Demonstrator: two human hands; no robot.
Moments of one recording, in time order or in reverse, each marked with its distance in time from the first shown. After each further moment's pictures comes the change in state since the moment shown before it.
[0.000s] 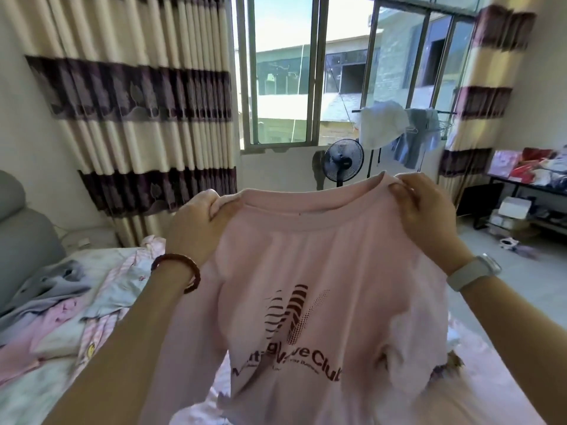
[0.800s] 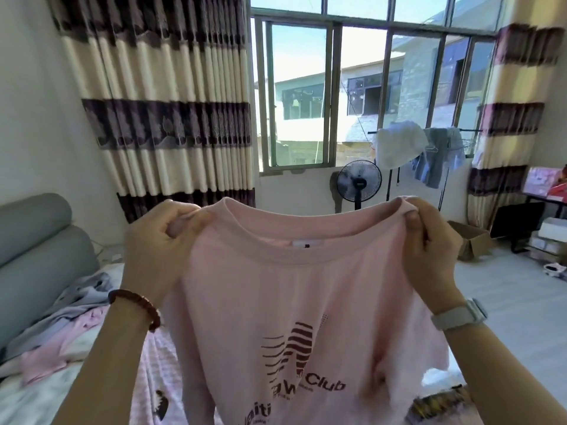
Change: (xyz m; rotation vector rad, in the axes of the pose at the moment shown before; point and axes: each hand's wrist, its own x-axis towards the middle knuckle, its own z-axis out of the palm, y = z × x) left_hand -0.048 0.082 -0.041 -0.078 0.266 0.106; right_hand -0.024 0.009 -0.040 0.261 0.368 -0.183
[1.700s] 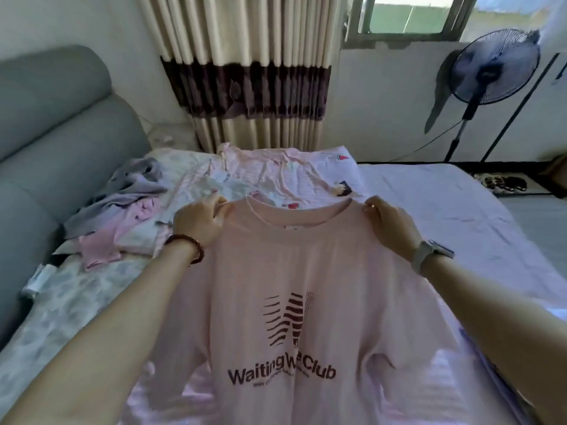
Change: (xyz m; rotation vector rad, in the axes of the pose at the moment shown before) left_hand -0.010 -0.424 0.052 0.712 -0.487 -0.445; right_hand -0.193 0.129 0.366 -0.275 -1.160 0.352
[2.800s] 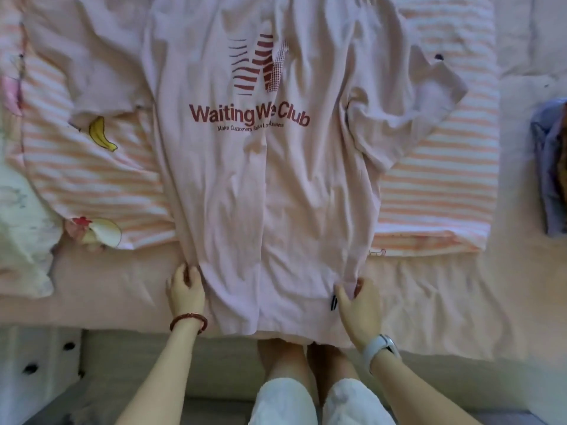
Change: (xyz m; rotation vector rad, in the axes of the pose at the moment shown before) left_hand -0.475 -0.090 0.247 -0.230 -0.306 -1.202; right_hand -0.450 0.124 0.262 0.292 -0.522 0.932
